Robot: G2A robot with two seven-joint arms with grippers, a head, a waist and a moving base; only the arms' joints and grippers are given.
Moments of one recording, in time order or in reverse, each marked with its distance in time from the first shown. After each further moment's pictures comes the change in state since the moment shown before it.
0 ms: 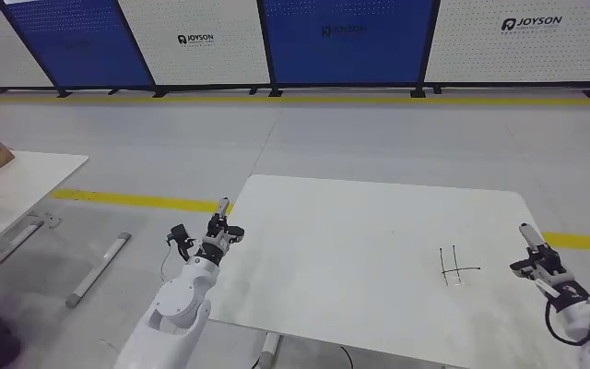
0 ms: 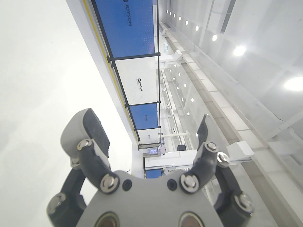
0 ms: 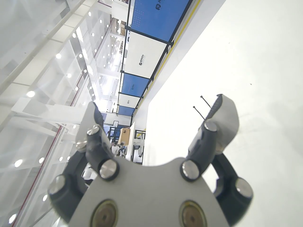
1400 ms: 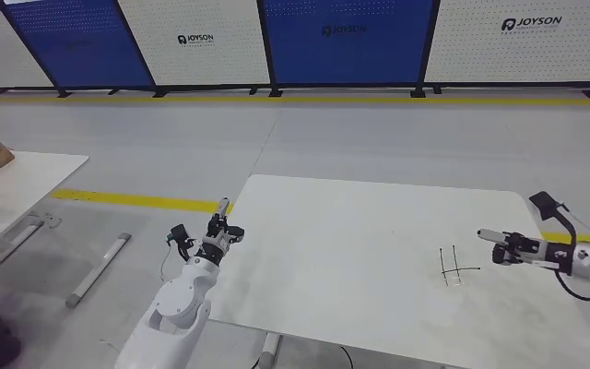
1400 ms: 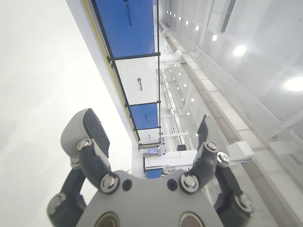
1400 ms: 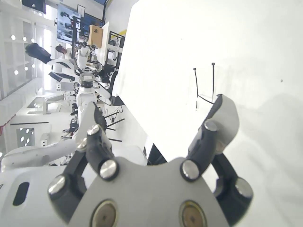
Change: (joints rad) left arm 0.000 0.000 0.000 0.000 0.000 0.000 0.000; right arm 0.680 0.146 -0.314 0.712 -0.058 -0.407 0.924
